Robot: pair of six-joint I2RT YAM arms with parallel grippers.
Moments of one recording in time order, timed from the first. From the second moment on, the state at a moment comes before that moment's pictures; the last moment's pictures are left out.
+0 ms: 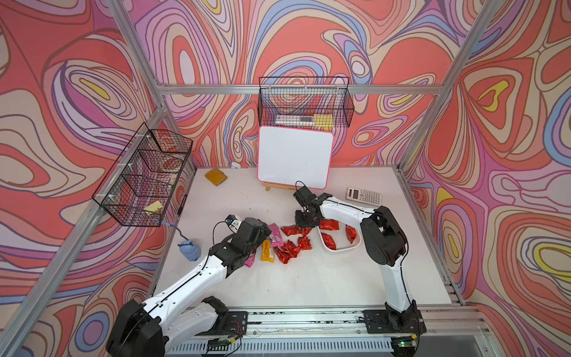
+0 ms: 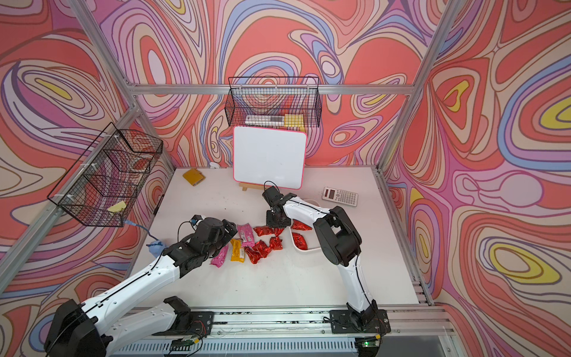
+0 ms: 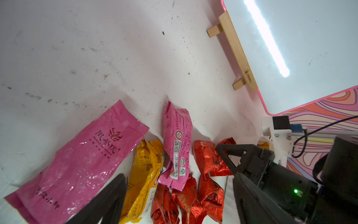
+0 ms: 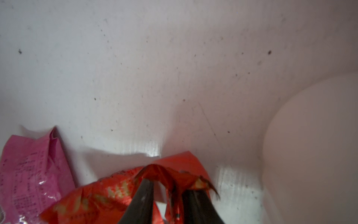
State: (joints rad) left arm -0.57 1.04 0.65 -0.37 -0.28 -1.23; right arm 0.64 2.14 1.62 -0.70 -0.03 0.58
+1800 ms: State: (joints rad) left arm -0.57 1.21 0.70 -0.22 -0.04 -1.10; right arm 0.46 1.71 1.10 -0.66 -0.10 0.45
